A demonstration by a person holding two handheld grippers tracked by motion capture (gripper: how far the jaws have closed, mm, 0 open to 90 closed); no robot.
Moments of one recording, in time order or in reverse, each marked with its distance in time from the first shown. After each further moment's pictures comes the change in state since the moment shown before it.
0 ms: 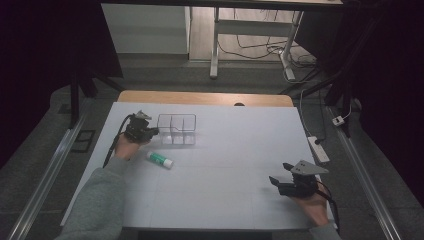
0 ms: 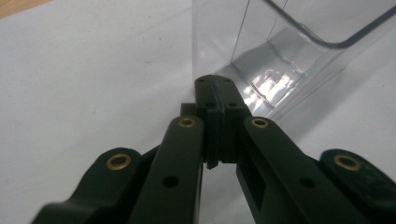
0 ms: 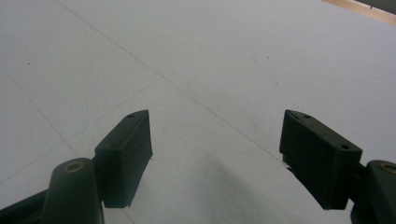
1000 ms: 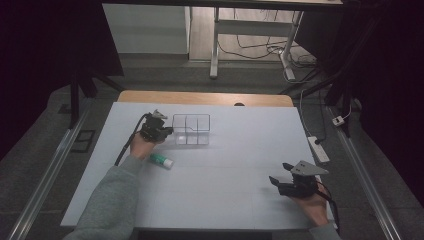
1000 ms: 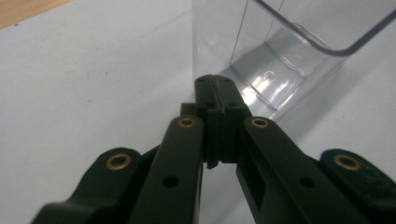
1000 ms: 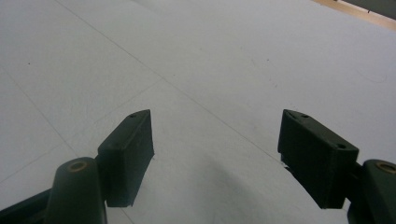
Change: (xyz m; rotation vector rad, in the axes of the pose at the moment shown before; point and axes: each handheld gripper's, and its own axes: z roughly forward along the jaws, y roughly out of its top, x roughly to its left) left arm -0.036 0.025 0.021 -0.006 -0.038 0.033; right arm 0.001 0.000 0.000 -0.006 -0.001 -0.011
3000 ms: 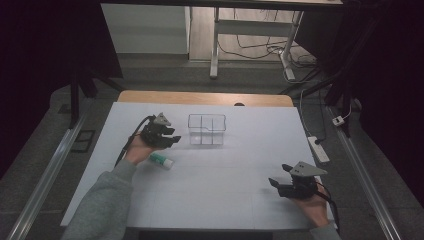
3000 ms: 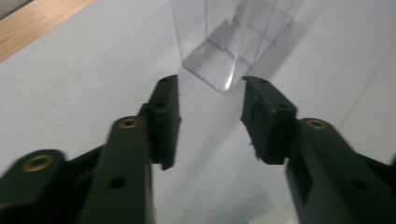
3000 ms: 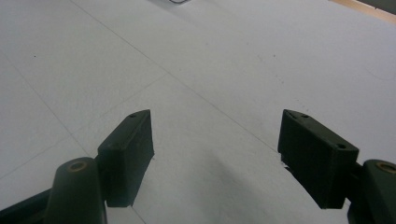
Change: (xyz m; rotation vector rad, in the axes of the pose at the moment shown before) left arm -0.027 -0.002 -0.038 0.001 -0.080 0.209; right arm 0.003 -0.001 0.000 0.016 0.012 -0.008
